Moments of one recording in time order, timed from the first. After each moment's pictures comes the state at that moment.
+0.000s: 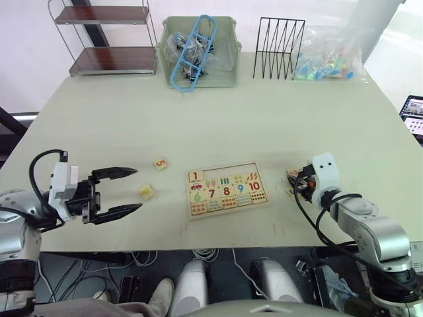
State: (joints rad) left arm -0.05 0.90 0.34 0.25 -0.62 -0.10 -1.58; right arm -0.12 -0.38 -0.01 -0.49 0.30 0.98 0.22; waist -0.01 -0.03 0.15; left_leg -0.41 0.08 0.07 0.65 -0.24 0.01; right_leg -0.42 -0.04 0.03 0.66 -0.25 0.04
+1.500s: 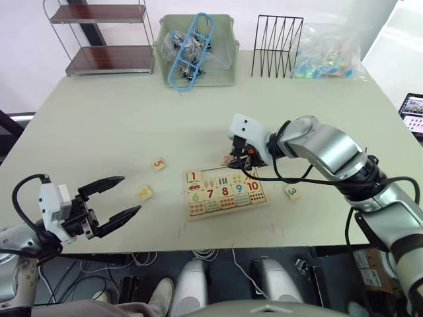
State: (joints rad) left arm 0.26 0.75 0.51 -0.04 -0.62 -0.04 -1.26; right arm -1.03 -0.49 0.61 -0.06 0.31 1.04 0.87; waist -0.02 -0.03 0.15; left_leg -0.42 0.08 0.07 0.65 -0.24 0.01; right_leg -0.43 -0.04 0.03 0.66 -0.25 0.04
